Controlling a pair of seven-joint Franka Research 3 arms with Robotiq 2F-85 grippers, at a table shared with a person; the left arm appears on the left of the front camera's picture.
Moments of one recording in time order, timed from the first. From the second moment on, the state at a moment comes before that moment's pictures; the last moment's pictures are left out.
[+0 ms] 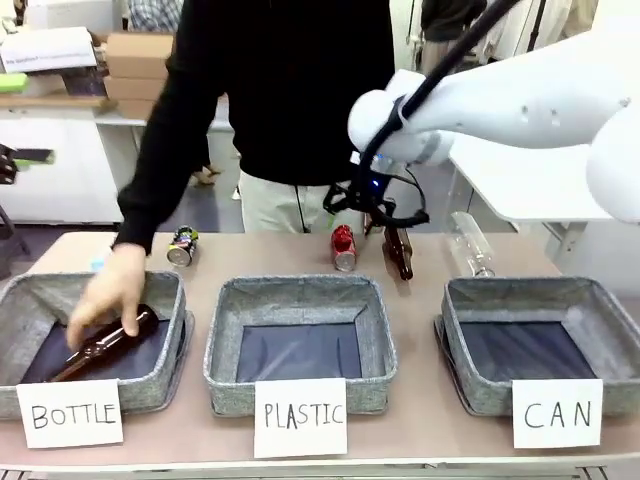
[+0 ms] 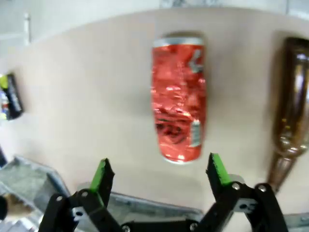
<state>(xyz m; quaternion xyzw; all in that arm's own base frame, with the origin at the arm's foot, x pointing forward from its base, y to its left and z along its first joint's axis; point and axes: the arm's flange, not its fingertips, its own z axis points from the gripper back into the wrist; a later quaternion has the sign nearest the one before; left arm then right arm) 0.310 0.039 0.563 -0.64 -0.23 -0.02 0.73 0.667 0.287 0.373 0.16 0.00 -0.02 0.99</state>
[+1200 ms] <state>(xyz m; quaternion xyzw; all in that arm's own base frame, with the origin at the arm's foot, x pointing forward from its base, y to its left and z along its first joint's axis) 0.310 0.039 0.564 -0.64 -0.23 -0.02 0.73 0.686 0.314 0.313 0.07 0.02 0.01 1.00</state>
